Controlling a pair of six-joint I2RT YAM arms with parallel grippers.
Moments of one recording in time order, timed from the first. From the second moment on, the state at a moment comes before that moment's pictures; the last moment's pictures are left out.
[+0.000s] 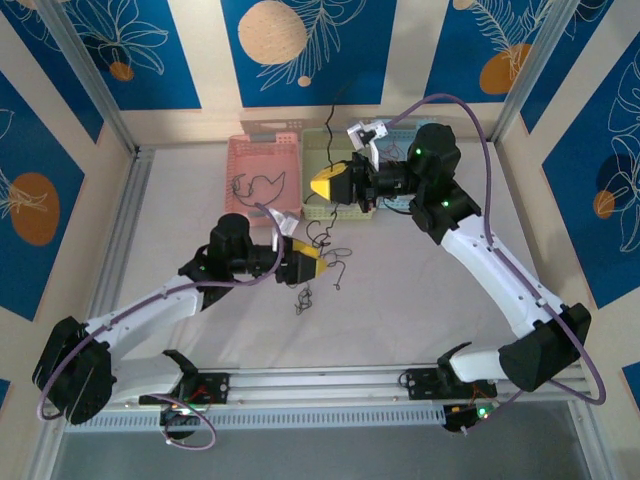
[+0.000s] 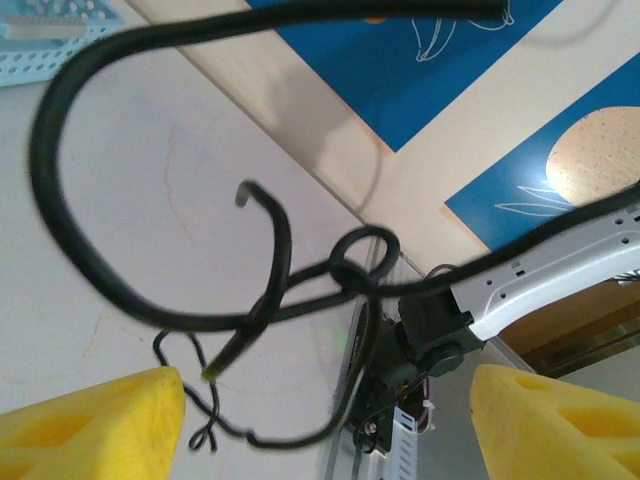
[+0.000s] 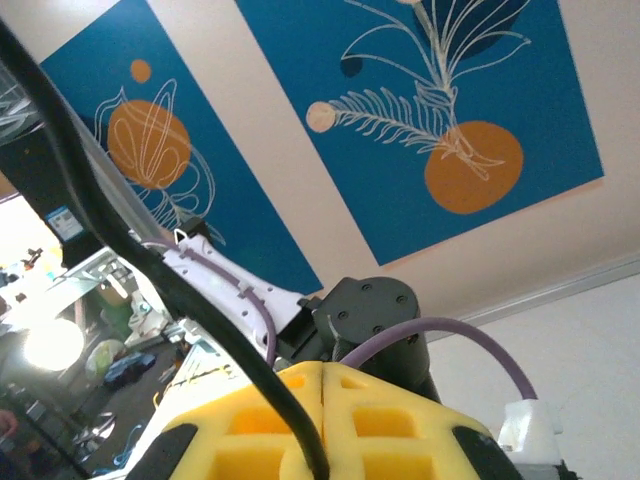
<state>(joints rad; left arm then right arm) -0.66 1.18 0.71 0.23 0.77 -0.53 0.50 1.33 1.36 0.10 -1.15 0.59</state>
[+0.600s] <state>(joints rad) -0.69 1.18 0.65 0.27 0.72 -0.52 0.49 1.27 1.25 0.16 -0.93 0.64</state>
